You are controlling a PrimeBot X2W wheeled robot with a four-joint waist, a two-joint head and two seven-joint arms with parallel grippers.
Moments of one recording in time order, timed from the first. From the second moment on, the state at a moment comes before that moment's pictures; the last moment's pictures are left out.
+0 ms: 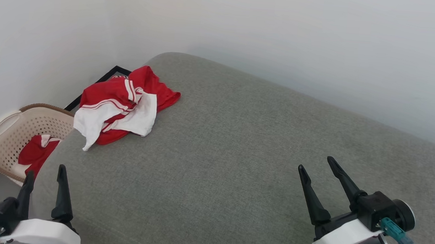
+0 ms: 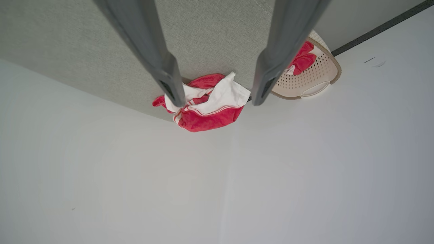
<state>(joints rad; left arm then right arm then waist) -0.01 0.15 0.15 0.24 -0.28 -0.07 -0.25 -0.11 -0.17 0.23 0.23 0.20 0.13 -0.26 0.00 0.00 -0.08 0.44</state>
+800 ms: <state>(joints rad) -0.45 0.22 0.11 0.58 -0.33 -0.10 -0.22 -0.17 -0.24 0.22 0.16 0.17 0.13 -0.26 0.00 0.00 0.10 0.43</state>
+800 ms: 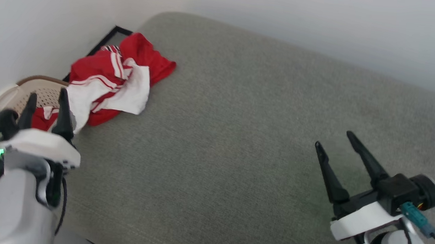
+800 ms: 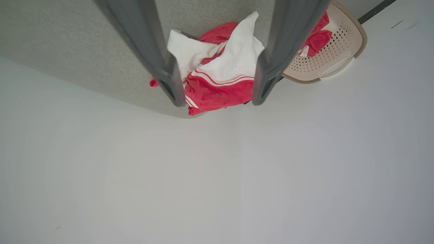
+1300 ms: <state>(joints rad) -0.82 0.30 0.08 1.00 -0.38 -0.12 -0.19 -0.25 -0.32 0.22 0.02 0.15 0.13 -0.20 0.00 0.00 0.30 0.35</state>
